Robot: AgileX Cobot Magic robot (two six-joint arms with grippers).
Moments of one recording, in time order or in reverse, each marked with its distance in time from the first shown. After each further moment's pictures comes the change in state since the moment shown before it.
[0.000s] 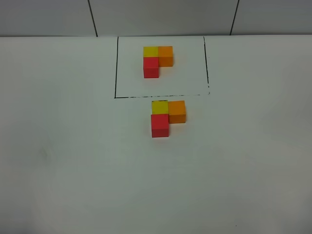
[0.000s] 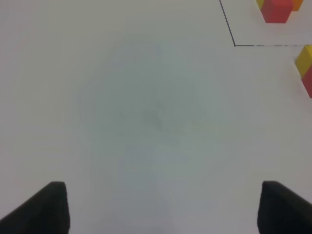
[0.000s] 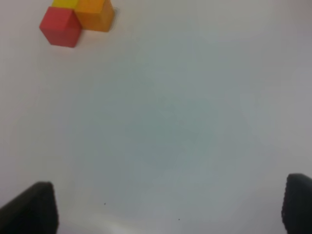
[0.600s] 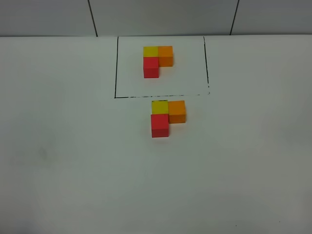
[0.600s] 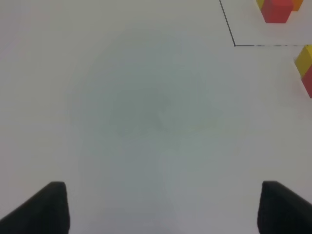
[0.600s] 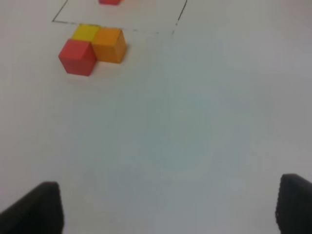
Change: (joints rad) left arm 0.000 0.000 0.000 0.000 0.000 0.000; right arm 0.000 -0.262 0.042 -0.004 0.041 0.033
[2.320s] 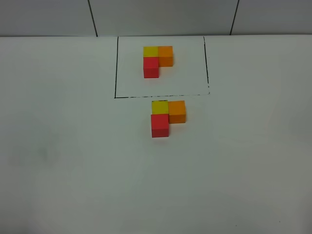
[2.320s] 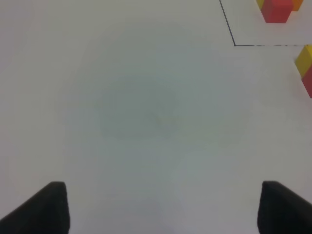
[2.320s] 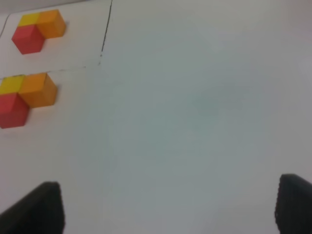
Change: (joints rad) left arm 0.000 0.000 0.000 0.000 0.000 0.000; right arm -0.124 -0.028 0.004 -0.124 0.001 0.188
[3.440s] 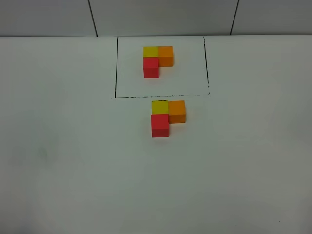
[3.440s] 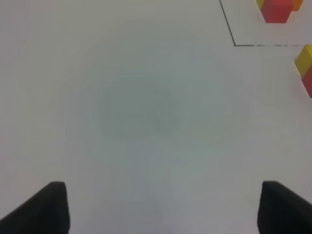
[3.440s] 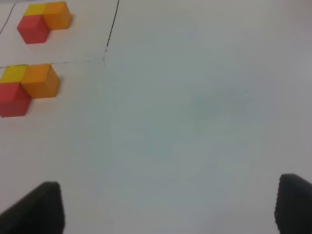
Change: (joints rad) left arm 0.000 0.000 0.000 0.000 0.000 0.000; right arm 0.000 0.000 0.000 0.018 0.000 -0.074
